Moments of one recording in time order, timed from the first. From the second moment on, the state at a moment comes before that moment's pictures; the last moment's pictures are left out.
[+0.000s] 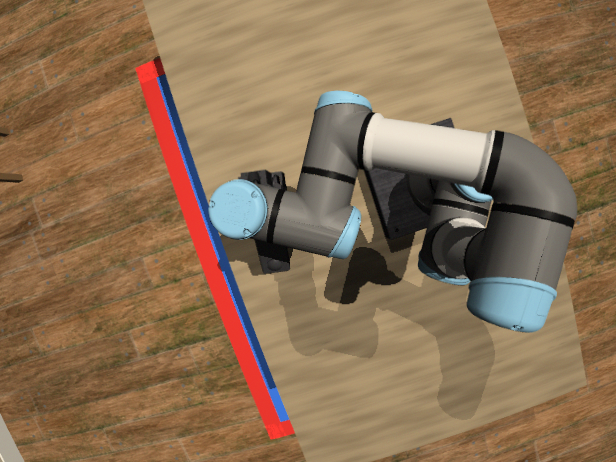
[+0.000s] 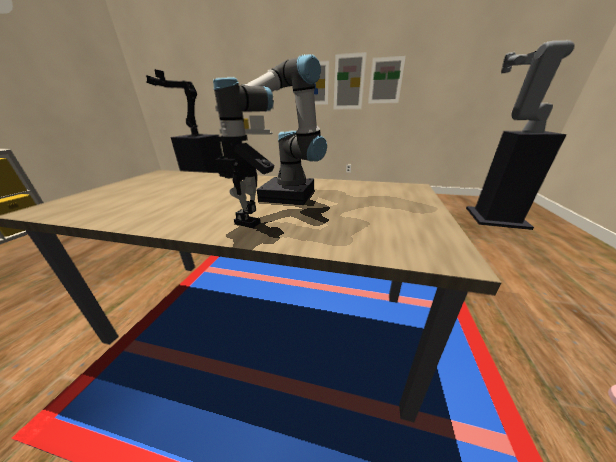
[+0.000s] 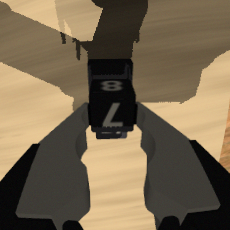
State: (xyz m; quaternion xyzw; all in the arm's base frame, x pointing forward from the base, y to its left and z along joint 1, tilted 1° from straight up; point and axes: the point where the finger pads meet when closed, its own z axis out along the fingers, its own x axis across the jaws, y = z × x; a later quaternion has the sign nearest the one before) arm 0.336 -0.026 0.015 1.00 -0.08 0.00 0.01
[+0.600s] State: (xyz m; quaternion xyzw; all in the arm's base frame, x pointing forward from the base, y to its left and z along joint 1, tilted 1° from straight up) arm 0.335 -0.025 0.009 1.00 -0.08 -0.01 0.01
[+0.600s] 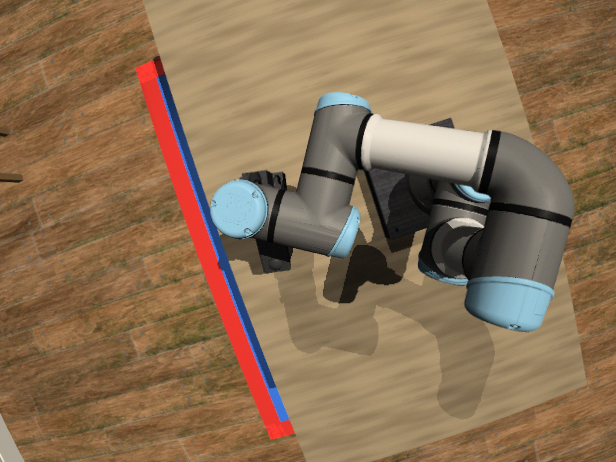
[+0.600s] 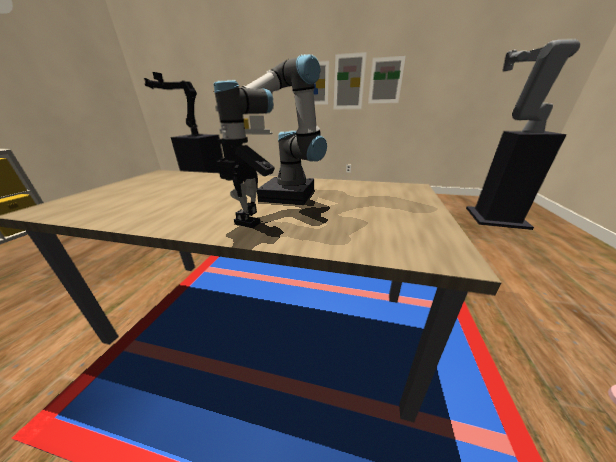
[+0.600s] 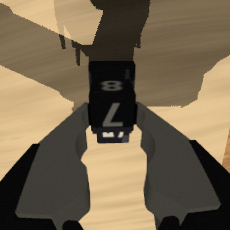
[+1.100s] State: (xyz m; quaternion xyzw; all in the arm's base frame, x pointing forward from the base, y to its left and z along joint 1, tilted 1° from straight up) arm 0.334 -0.025 -0.002 1.00 -0.08 -0.01 0.01
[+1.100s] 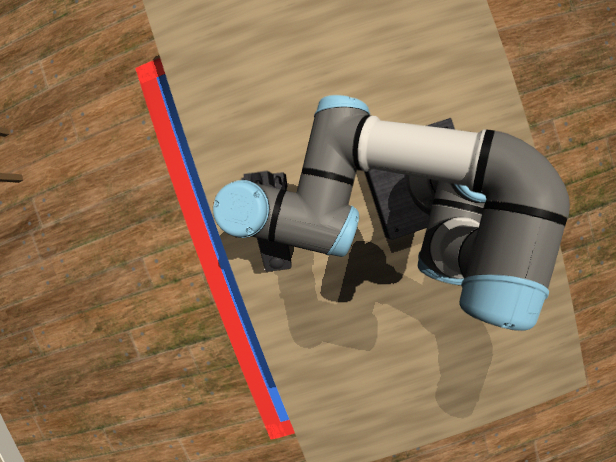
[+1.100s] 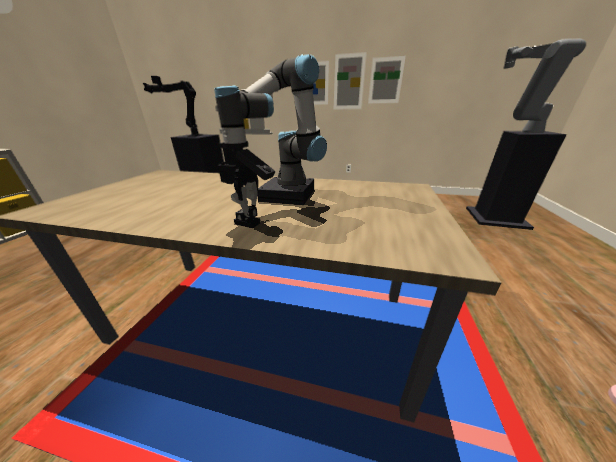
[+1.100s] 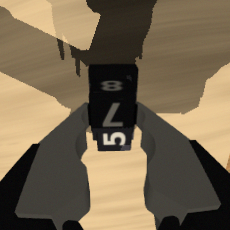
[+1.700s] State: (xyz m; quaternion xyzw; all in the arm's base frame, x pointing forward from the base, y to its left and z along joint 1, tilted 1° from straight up) arm 0.335 -0.026 -0.011 1.00 -0.08 0.00 0.01
